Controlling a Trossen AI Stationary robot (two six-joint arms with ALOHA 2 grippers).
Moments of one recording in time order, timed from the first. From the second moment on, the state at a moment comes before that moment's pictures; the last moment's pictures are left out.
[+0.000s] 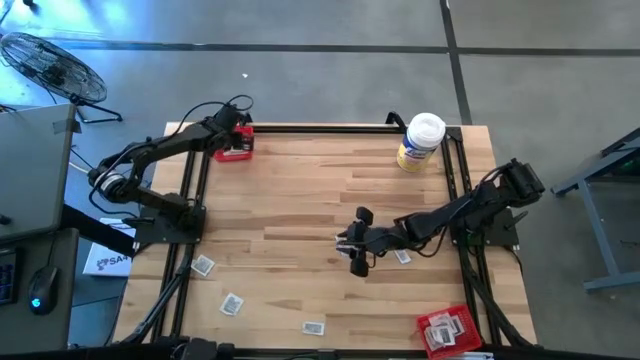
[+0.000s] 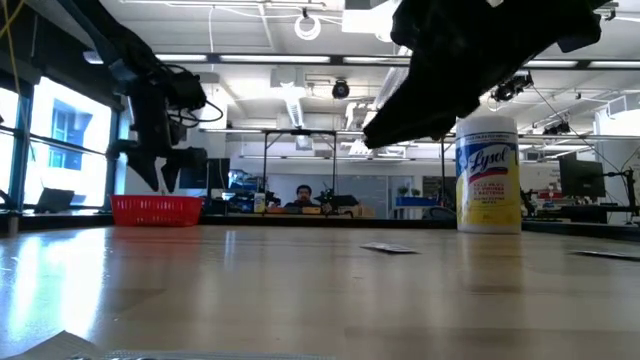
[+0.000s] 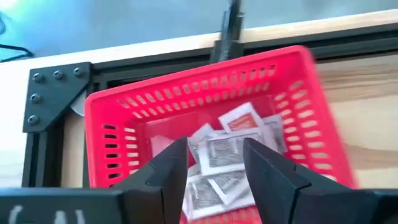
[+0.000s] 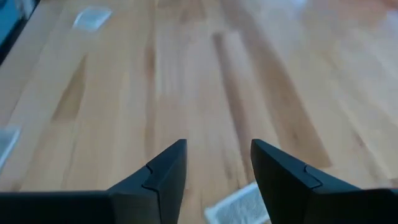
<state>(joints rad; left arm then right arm) 0.95 1.35 0.76 -0.43 -0.37 -0.41 0.31 1.60 0.79 0.19 0.31 0.32</state>
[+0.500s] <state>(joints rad) 0.50 1.31 0.69 -0.26 -0.32 -0.40 0.28 1.76 0.79 0.13 0.13 0.17</state>
